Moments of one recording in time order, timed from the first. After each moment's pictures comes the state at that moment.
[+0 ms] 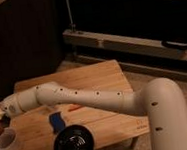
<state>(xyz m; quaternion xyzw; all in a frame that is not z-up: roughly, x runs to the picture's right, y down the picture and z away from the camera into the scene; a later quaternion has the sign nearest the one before) -0.420 0.086 0.550 0.53 -0.48 -0.60 0.36</state>
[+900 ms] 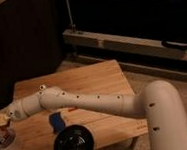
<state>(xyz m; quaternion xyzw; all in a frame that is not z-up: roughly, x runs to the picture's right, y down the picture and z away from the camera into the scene) -0.419 0.115 0.577 0.52 -0.49 -0.60 0.35</state>
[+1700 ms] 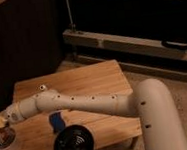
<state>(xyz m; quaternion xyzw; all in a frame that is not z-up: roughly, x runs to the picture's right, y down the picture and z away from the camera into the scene) -0.439 0.125 0.595 0.51 -0.49 -0.61 0.36</state>
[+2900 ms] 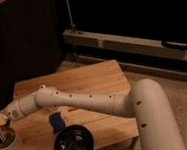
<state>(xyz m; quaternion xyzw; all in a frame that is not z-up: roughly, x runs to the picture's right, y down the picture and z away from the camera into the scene) -0.440 0.117 0.610 0.49 -0.50 -0.63 0.34</state>
